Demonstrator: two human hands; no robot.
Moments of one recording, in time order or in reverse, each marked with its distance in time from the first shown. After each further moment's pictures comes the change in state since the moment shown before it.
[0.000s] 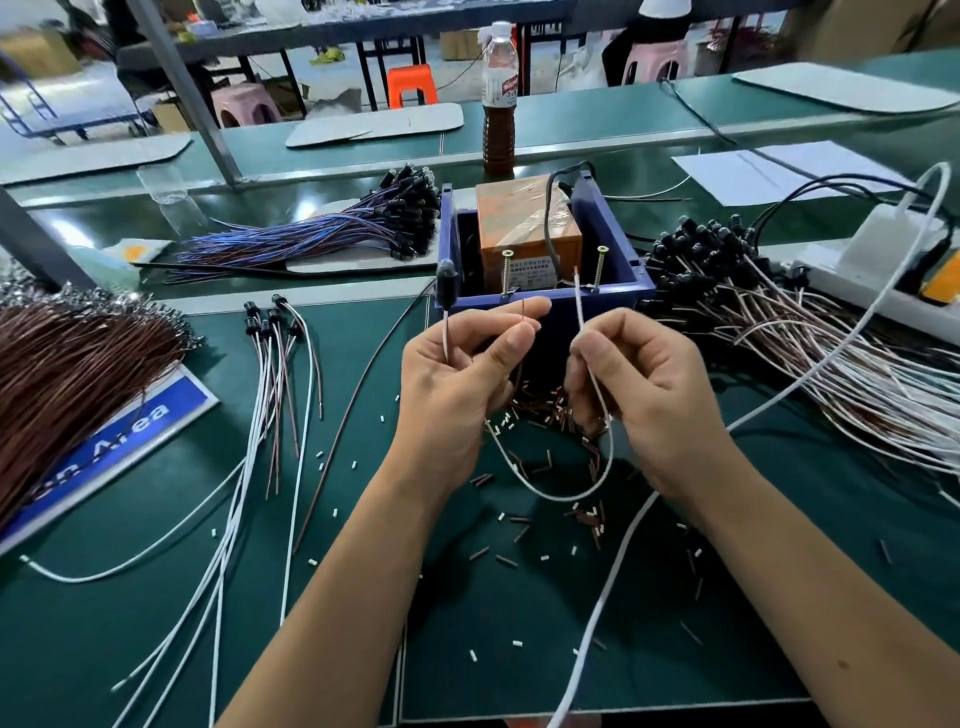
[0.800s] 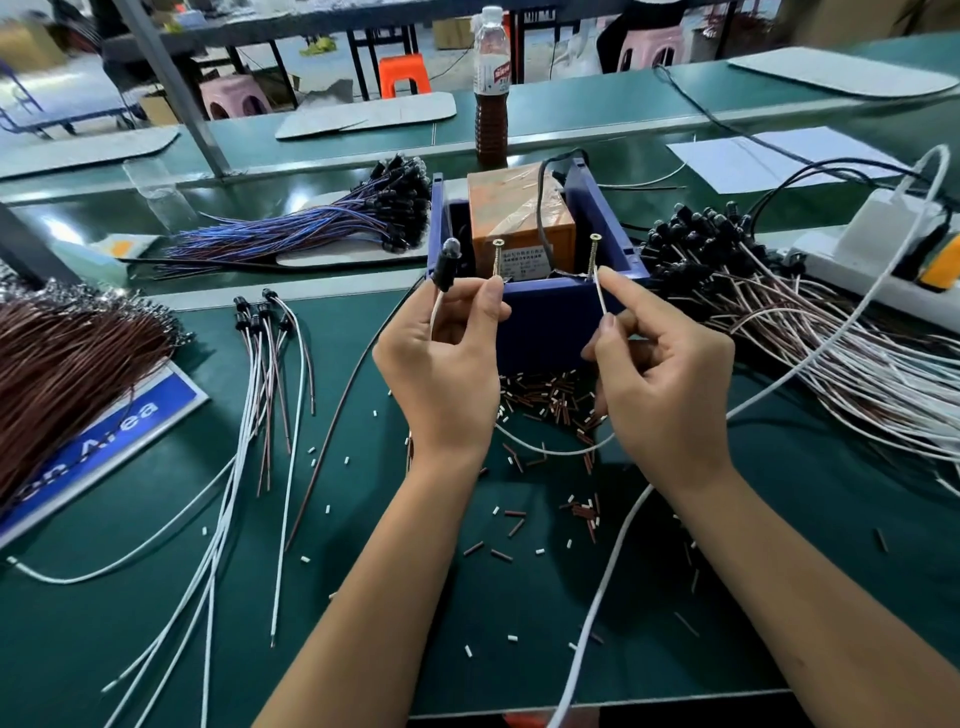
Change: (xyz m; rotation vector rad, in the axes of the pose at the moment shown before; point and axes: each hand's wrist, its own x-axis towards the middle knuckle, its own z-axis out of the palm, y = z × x) left_hand 0.012 -0.007 0.019 0.555 0.475 0.387; right_hand 0.003 0.017 -0.001 -0.455 0.344 -0.312
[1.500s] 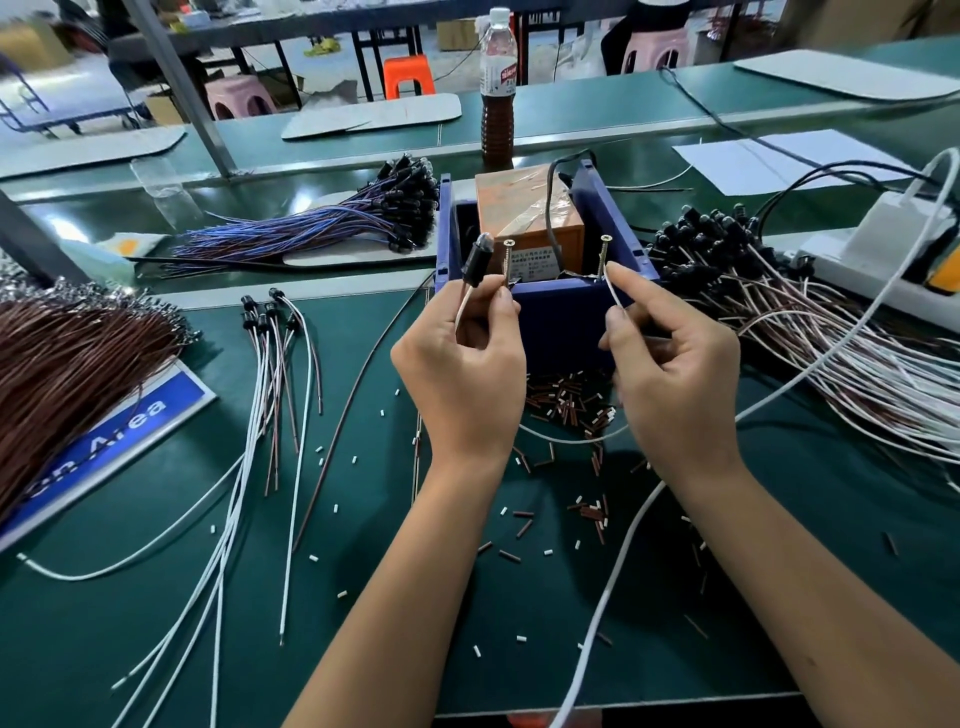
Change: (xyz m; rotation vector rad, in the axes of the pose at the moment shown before) left_hand -0.006 0.009 0.003 0.154 0.040 0.027; right_hand 0.003 -0.002 0.000 0.092 -0.005 0.132
